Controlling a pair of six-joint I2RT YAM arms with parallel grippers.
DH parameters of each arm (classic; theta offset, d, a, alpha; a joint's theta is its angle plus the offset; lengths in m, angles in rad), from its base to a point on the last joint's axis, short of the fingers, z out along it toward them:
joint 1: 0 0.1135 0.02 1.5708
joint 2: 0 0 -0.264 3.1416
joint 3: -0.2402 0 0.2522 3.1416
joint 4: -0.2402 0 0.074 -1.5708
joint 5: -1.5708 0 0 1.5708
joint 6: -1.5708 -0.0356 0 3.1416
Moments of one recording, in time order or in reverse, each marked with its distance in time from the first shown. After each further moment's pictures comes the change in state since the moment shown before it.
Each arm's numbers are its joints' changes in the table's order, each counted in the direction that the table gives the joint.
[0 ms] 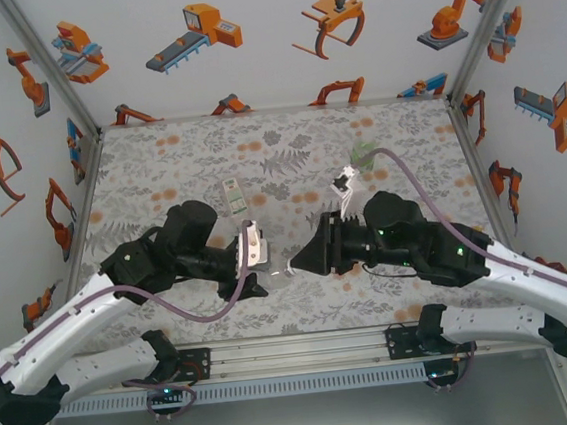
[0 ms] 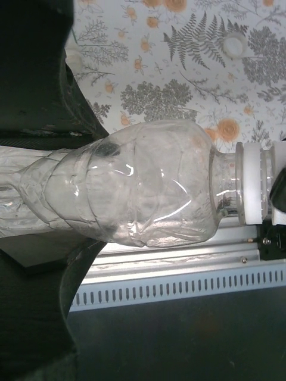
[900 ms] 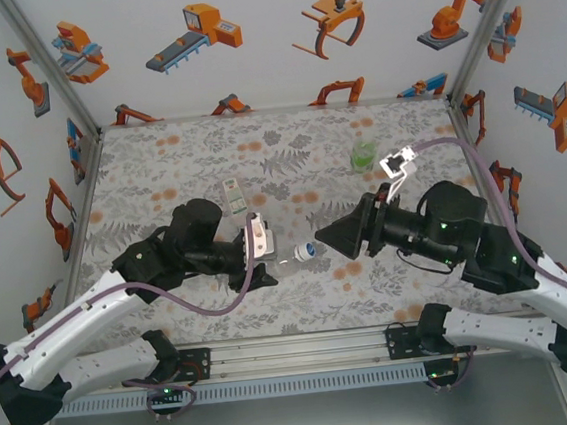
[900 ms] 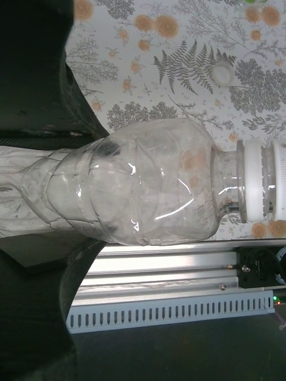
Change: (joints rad) left arm 0.002 -0.026 0.051 0.158 0.020 0.047; right arm -0.096 0.147 -0.076 0.021 -0.017 0.388
